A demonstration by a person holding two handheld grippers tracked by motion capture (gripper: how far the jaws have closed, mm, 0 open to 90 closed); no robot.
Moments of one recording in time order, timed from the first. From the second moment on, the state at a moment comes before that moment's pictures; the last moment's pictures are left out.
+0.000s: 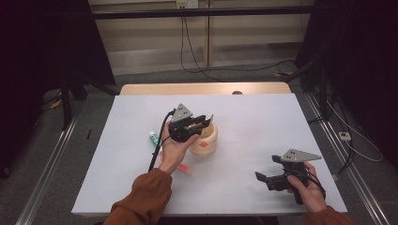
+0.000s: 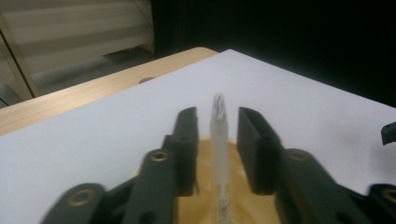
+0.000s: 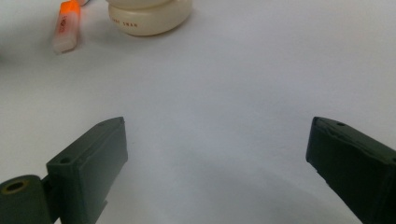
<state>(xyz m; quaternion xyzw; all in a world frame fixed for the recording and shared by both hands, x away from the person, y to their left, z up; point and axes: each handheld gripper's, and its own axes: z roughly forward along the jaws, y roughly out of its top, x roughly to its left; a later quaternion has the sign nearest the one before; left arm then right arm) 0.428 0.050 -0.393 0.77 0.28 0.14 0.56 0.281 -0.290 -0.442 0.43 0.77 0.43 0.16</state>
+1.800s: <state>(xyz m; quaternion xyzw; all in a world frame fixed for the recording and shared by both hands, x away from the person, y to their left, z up) 0.367 0.155 -0.425 0.83 0.31 0.11 0.46 0.280 -0.287 -0.443 0.43 0.78 0.44 0.15</state>
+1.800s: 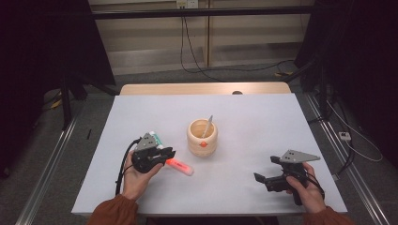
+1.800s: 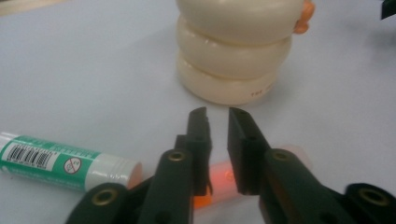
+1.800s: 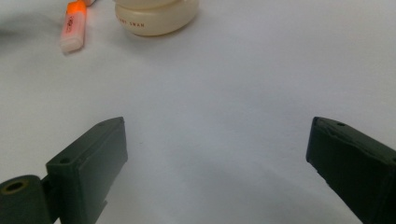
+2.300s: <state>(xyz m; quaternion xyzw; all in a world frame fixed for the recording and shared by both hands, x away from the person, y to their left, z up) 0.387 0.143 -0.445 0.85 0.33 0.11 0.38 0.280 -0.286 -0.444 0.43 0.78 0.44 0.15</state>
